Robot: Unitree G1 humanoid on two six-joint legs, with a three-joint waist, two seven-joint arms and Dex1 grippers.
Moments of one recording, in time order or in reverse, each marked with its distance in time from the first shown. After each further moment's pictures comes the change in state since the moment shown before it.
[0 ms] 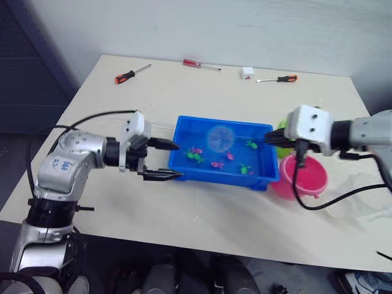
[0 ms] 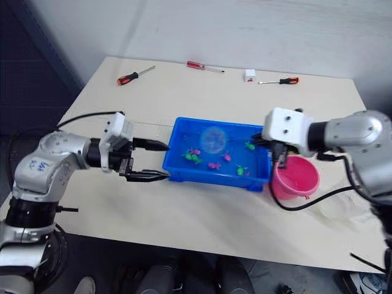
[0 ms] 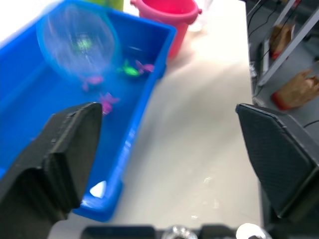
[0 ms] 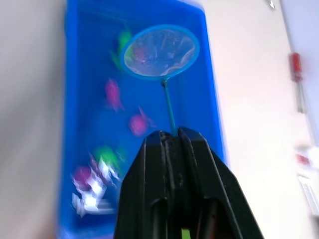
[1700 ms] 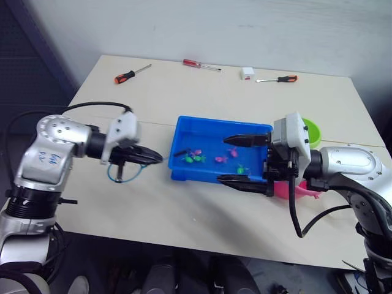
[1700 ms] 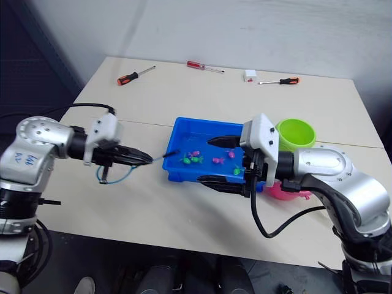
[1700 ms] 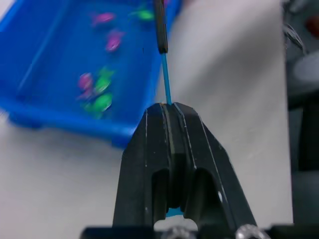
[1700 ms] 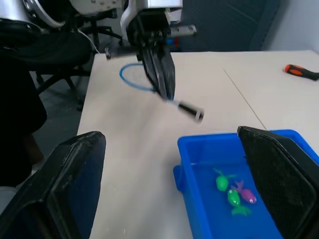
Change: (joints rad) left arm -0.106 0.114 -0.094 0.095 0.216 -0.220 -0.141; right arm 0.107 0.365 -0.108 -0.394 0.605 0.501 -0.224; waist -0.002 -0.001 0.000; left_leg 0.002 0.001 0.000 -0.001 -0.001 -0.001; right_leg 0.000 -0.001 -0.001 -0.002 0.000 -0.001
